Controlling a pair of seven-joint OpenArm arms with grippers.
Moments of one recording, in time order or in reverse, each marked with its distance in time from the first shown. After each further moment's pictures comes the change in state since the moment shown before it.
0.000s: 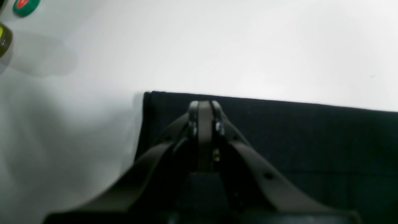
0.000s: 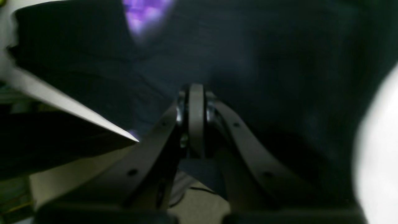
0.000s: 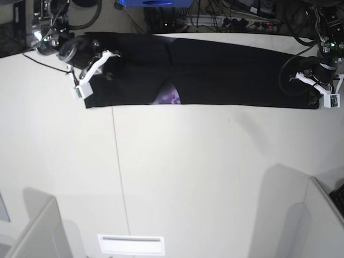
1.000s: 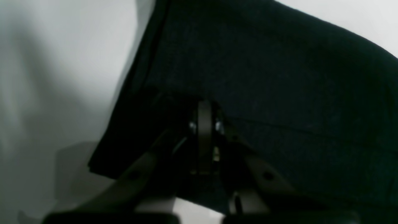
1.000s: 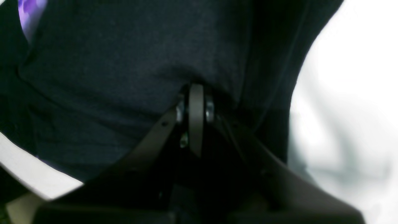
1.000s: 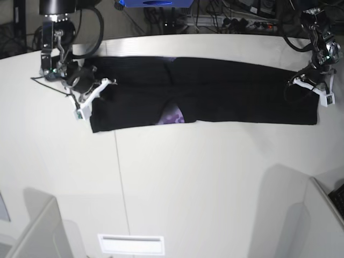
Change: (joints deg) left arm -11.0 0.5 3.5 -21.6 -0.2 0.8 -1.9; right arm 17.3 -2.8 1.0 -24.3 -15.0 2.1 2.7
